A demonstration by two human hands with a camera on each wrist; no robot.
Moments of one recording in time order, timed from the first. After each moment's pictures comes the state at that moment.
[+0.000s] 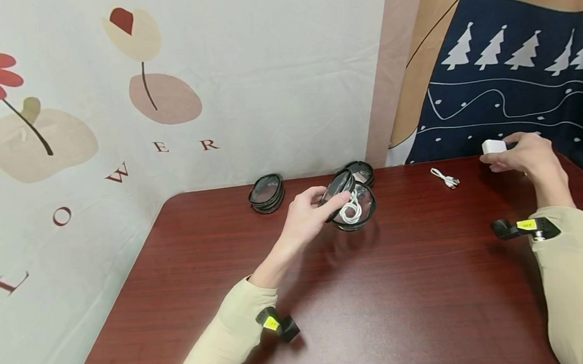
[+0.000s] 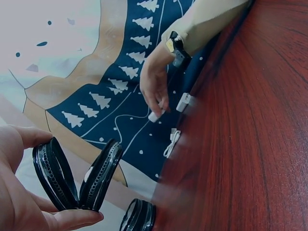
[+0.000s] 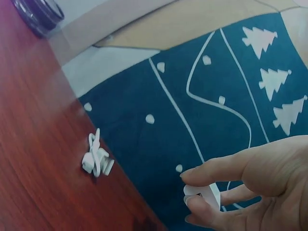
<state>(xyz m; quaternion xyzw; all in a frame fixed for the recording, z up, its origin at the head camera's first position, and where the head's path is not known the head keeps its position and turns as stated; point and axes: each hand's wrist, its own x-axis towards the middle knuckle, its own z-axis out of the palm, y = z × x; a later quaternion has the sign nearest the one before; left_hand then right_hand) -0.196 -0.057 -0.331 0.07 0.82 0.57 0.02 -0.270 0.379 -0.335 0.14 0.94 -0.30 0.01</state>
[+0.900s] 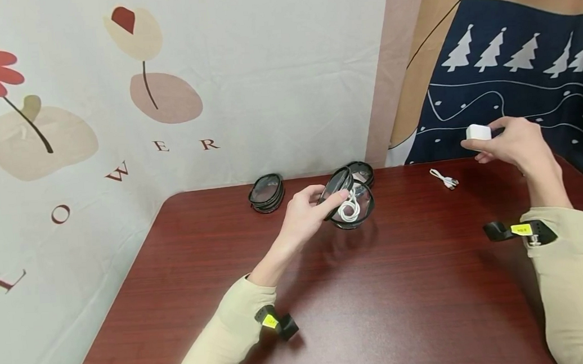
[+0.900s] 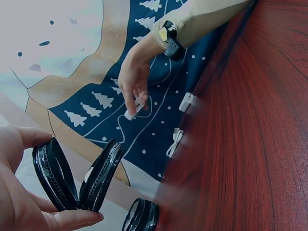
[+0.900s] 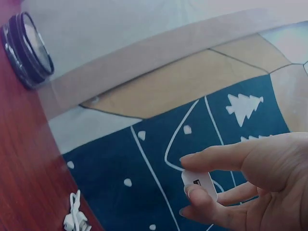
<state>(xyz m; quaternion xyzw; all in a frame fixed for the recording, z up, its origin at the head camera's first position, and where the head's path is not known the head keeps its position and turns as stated) -0.195 -0.061 -0.329 0.07 0.81 0.58 0.03 -0.258 0.335 -0.295 0.08 0.95 -0.30 -0.04</state>
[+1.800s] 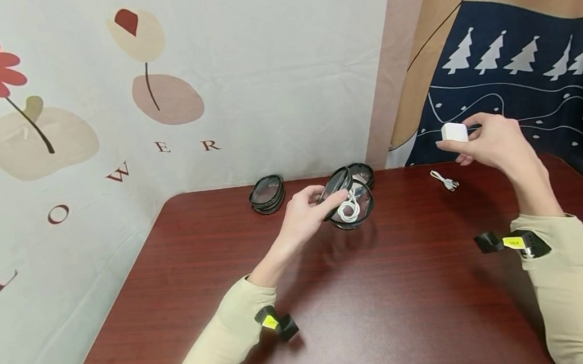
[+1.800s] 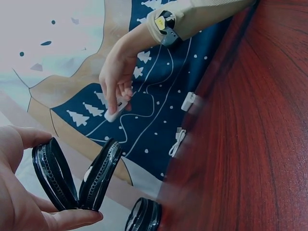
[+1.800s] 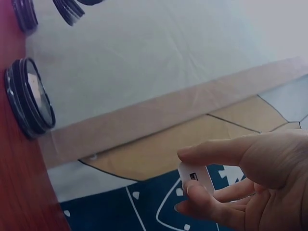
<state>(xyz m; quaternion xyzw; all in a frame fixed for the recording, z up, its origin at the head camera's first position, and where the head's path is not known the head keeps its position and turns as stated) -0.196 -0.063 -0.327 0.06 0.81 0.59 0.03 -0.250 0.291 -0.273 -0.01 0.96 -0.28 -0.06</state>
